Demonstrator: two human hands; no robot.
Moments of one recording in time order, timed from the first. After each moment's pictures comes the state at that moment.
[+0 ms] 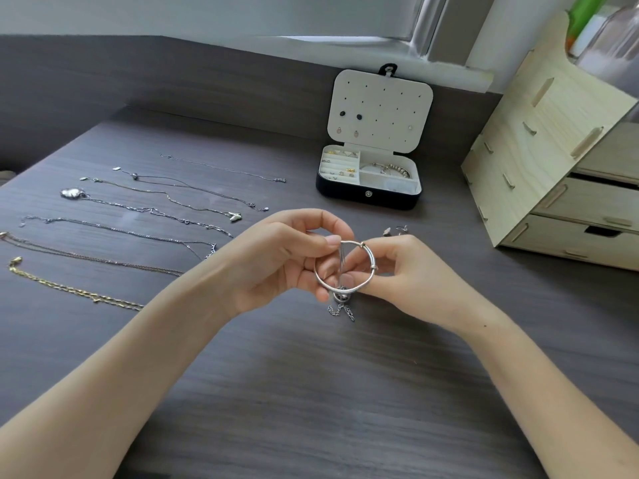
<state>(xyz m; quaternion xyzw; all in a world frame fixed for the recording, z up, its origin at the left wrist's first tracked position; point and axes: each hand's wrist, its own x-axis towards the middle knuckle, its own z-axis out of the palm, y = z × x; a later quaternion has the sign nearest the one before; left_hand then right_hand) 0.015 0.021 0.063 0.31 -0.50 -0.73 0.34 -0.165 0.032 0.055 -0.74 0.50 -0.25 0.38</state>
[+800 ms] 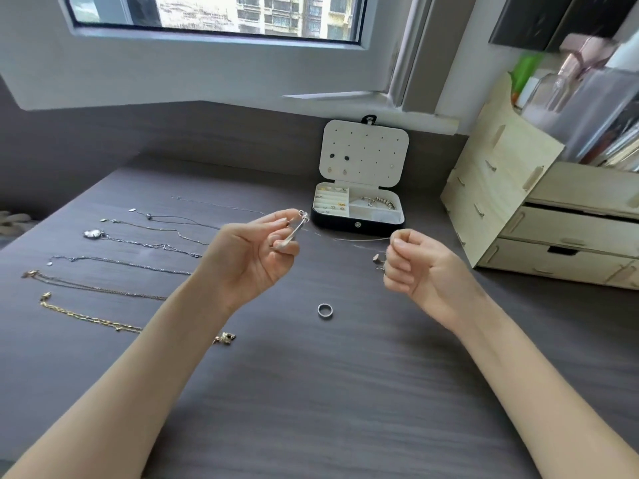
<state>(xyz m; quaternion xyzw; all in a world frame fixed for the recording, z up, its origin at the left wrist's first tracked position) 0.041 0.000 0.065 0.15 -0.27 -0.83 0.47 -0.195 0.018 0.060 -0.45 0.40 -0.49 0.63</state>
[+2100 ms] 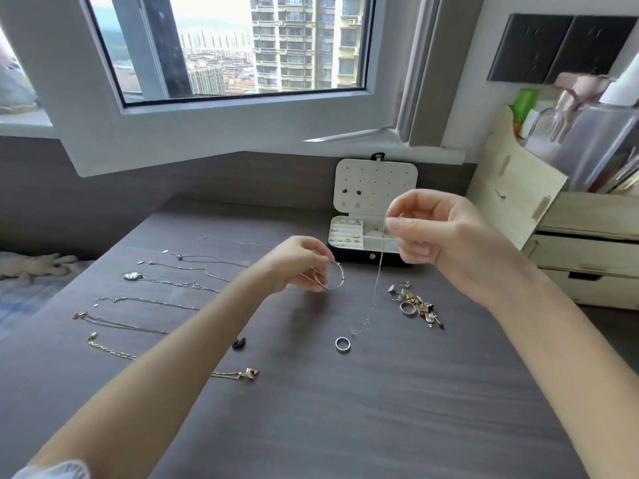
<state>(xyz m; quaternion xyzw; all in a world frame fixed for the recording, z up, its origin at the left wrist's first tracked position) 0.021 -0.072 0.063 0.53 -0.60 -0.53 0.29 -0.177 0.016 0.146 -0.62 0.37 -0.46 0.51</state>
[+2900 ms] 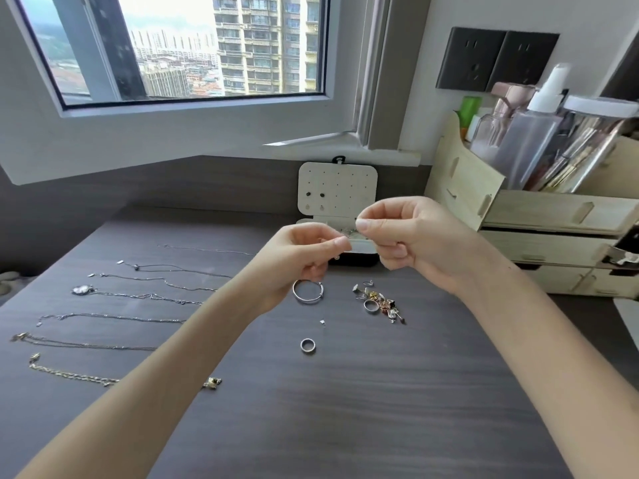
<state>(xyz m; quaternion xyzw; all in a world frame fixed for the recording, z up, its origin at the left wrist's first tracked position) -0.017 -0.016 0.103 0.33 -0.63 -0.59 0.40 -0.191 0.024 0.157 -0.60 0.46 -0.42 0.49</state>
